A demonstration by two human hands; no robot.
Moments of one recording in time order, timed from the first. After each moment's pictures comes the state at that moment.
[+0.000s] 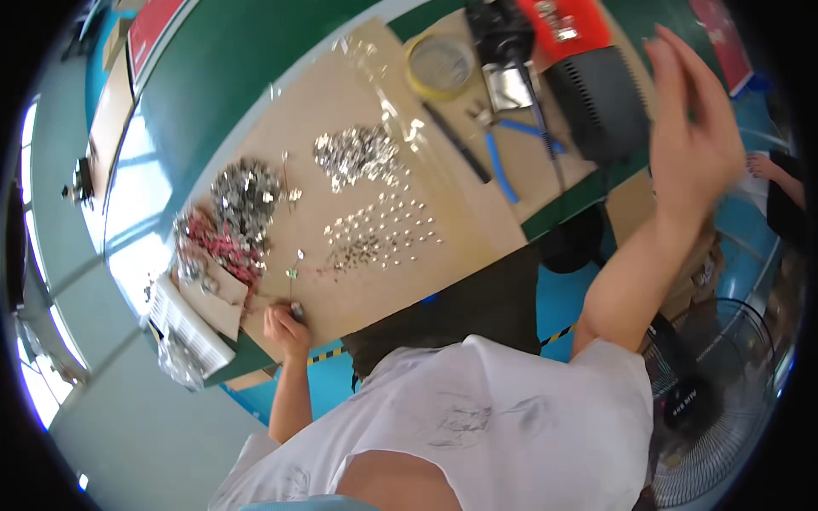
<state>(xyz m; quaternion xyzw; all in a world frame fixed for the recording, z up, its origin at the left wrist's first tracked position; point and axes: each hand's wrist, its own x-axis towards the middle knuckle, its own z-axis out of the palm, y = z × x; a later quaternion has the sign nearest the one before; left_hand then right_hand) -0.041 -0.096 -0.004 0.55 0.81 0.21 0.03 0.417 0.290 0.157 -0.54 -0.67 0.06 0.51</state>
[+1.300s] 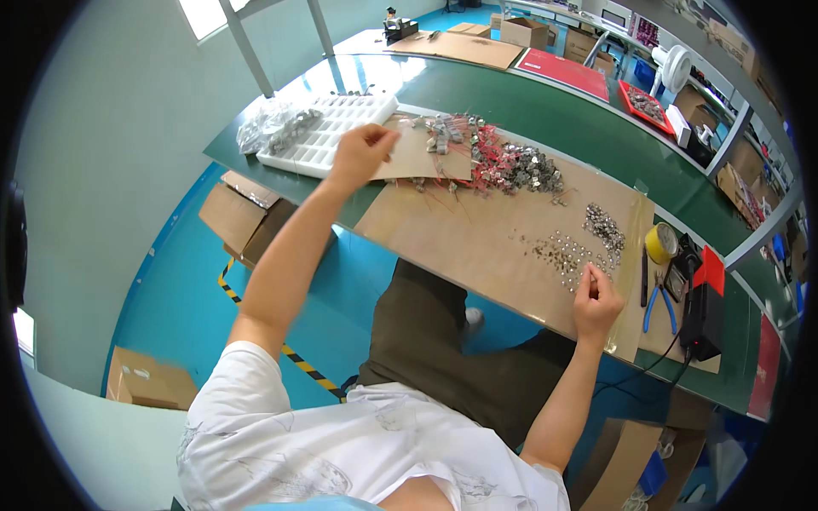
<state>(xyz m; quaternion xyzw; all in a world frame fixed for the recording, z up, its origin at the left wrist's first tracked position) -0.136 -0.158 0.076 0.33 0.77 0.54 -0.04 0.258 0.110 -0.046 -0.25 -0.80 0.19 0.52</state>
